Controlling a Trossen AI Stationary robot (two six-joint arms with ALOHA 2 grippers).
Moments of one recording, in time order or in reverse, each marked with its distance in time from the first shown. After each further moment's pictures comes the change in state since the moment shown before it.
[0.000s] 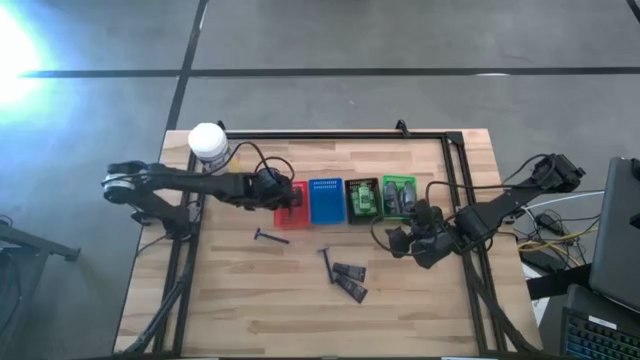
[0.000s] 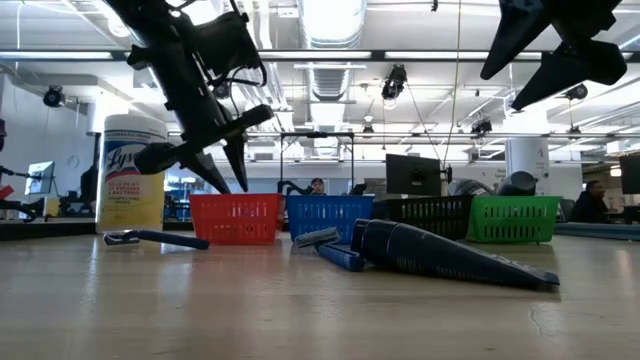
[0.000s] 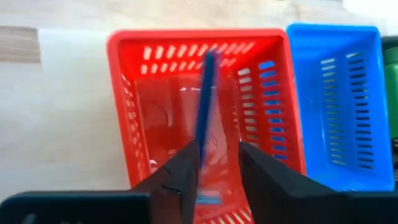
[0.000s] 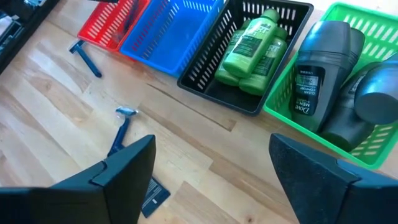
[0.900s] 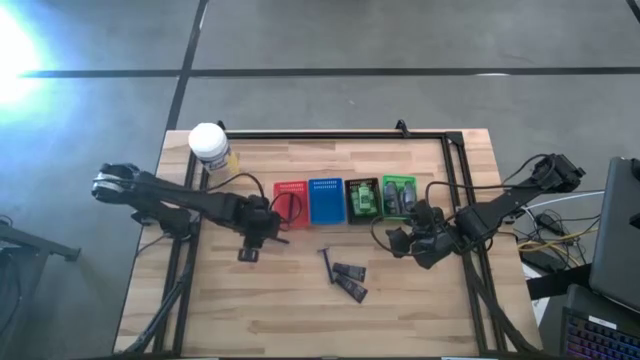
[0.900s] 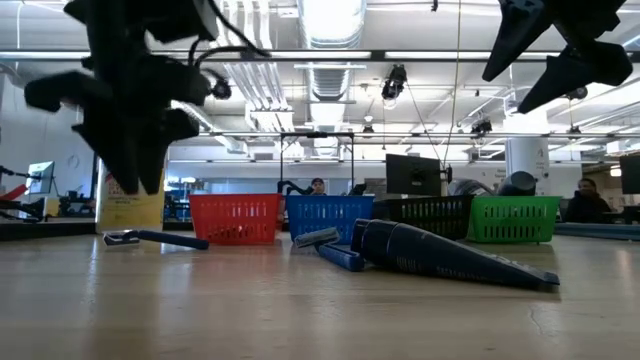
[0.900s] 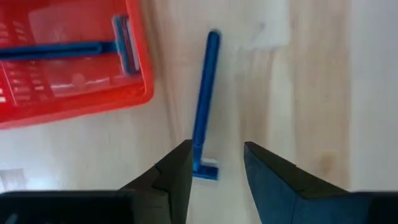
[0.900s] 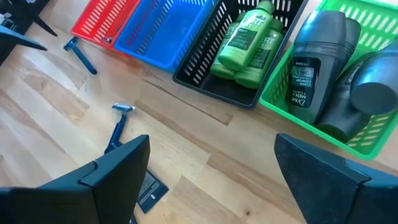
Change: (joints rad) left arm -0.280 -0.086 0.020 -0.394 0.185 1.329; right arm 0.000 0.000 0.000 -0.019 -0.020 0.030
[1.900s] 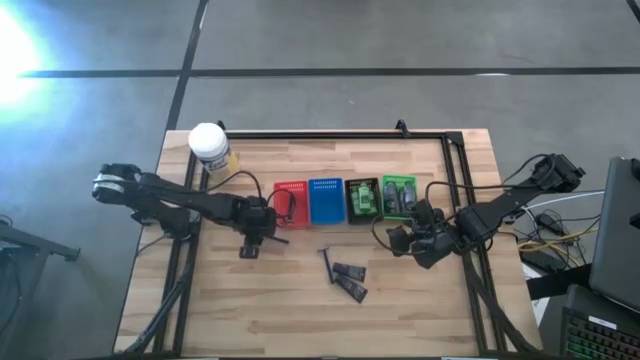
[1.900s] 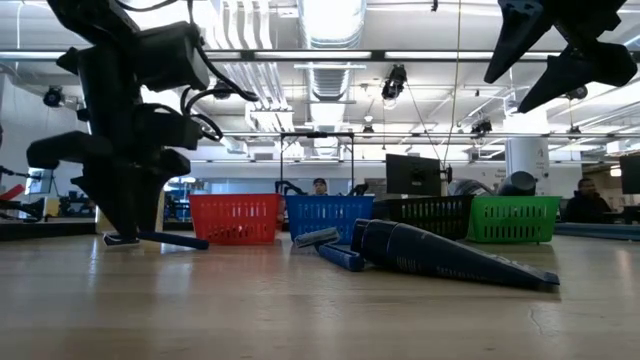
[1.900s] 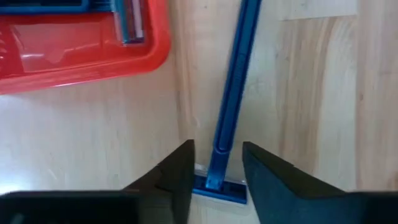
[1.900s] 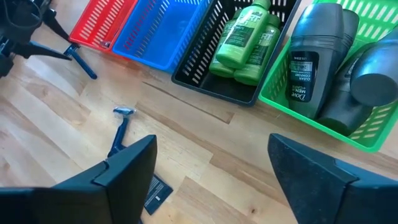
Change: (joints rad) left arm 0.080 0.005 -0.218 0.268 0.022 0.032; right arm 0.000 0.000 0.000 -0.004 -0.002 0.052
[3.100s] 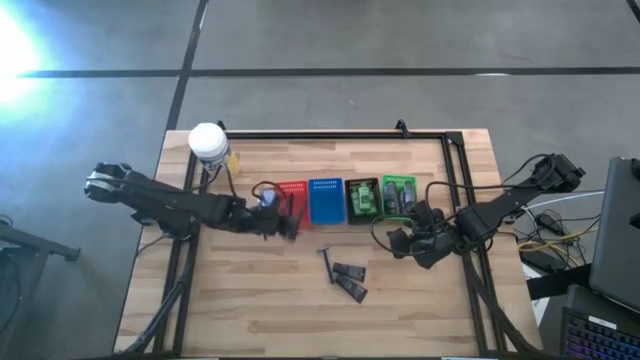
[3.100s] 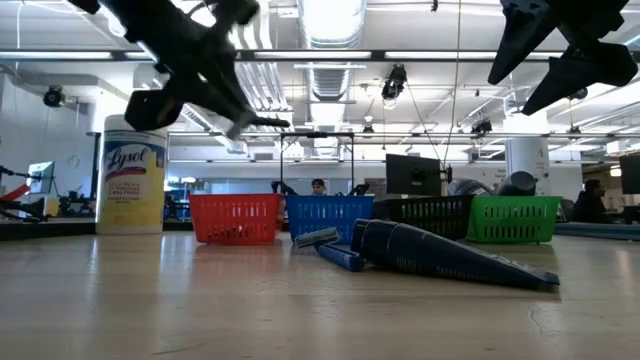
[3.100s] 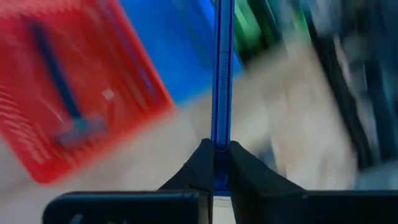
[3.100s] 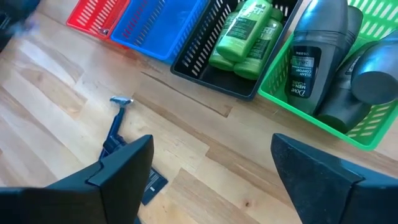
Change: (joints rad) left arm -0.138 -0.077 0.207 0.225 -0.269 -1.280; right arm -0.001 0.000 0.000 -0.005 -0.031 -0.040
